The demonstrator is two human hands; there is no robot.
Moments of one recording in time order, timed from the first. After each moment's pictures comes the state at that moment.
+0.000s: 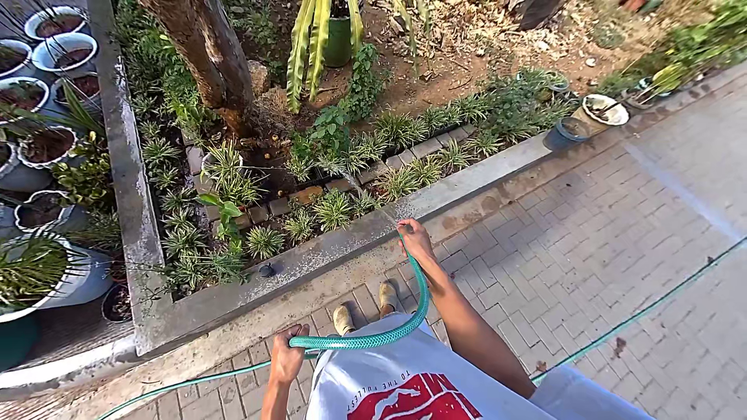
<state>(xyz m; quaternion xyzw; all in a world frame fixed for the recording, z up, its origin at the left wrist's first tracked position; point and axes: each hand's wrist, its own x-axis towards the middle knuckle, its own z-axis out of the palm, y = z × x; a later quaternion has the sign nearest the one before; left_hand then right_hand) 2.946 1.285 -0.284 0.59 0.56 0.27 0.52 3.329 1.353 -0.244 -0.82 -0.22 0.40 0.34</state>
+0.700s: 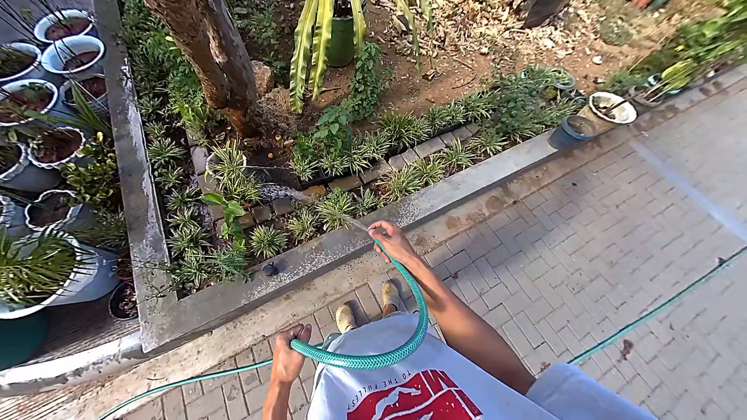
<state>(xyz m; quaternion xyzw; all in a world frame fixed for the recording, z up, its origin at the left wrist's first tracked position) 2.940 1.283 -0.287 0.60 0.53 0.29 0.52 3.284 1.370 -0.236 -0.71 -0.33 0.54 0.32</state>
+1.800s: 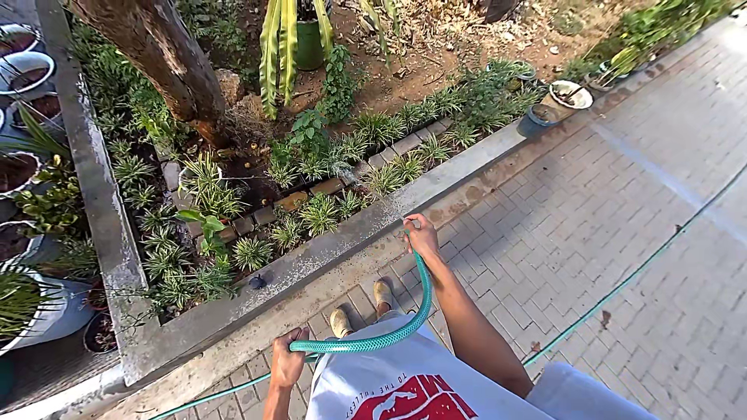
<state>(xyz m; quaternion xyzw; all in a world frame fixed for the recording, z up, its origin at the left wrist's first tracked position) 2.968 1.292 -0.288 0.62 0.52 0.26 0.52 3.367 1.329 -0.231 -0.84 -0.18 0.35 0.38</state>
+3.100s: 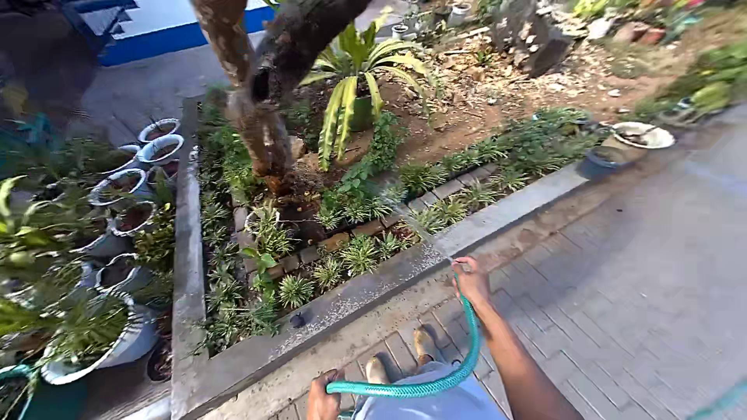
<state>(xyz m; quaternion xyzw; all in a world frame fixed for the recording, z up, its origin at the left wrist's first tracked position) 2.948 1.295 -0.290 0.61 0.55 0.24 0.52 3.356 1.328 -0.216 -0.84 -0.21 0.31 0.39</state>
